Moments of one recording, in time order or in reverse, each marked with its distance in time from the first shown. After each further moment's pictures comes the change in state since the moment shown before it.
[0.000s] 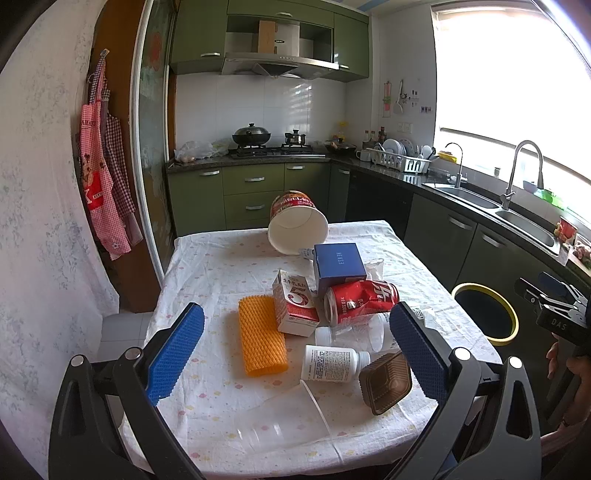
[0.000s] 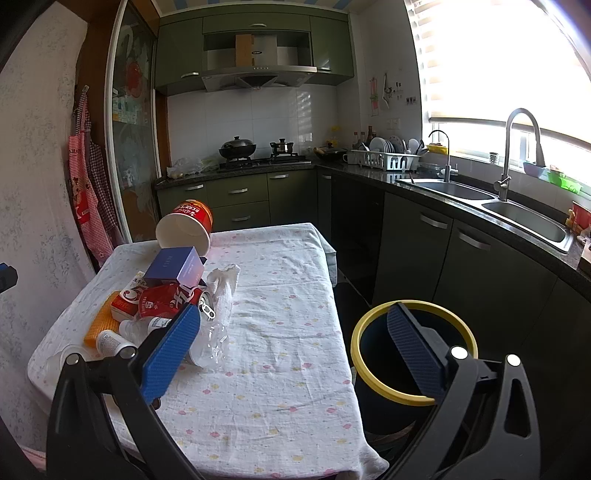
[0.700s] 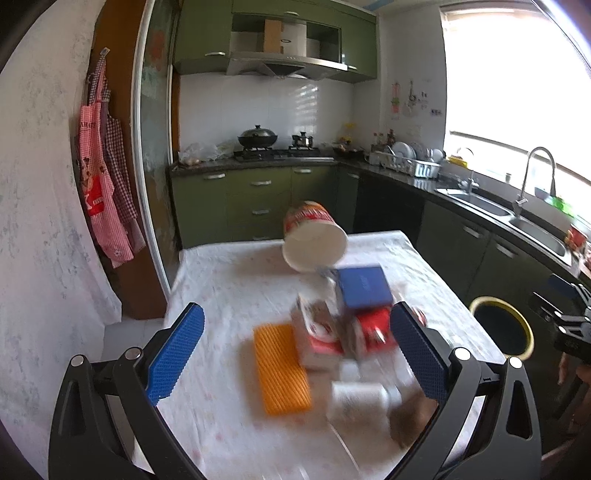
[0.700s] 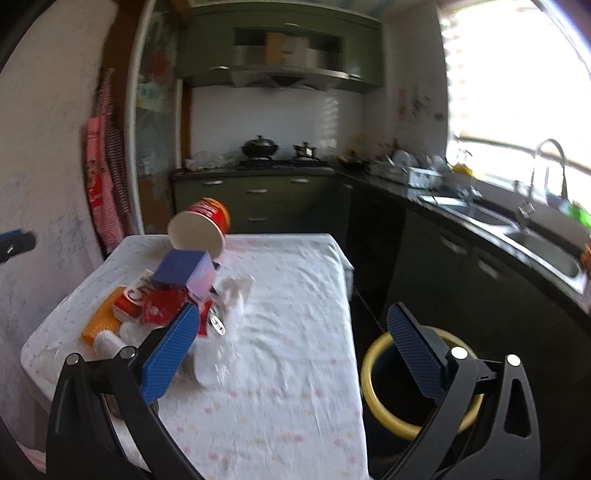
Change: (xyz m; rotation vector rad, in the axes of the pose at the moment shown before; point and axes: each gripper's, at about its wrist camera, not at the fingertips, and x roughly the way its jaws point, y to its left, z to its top) left arm 0.052 0.030 0.039 -0.009 -0.006 0.017; right arm 0.034 0.028 0.030 -0.146 -0.026 0.091
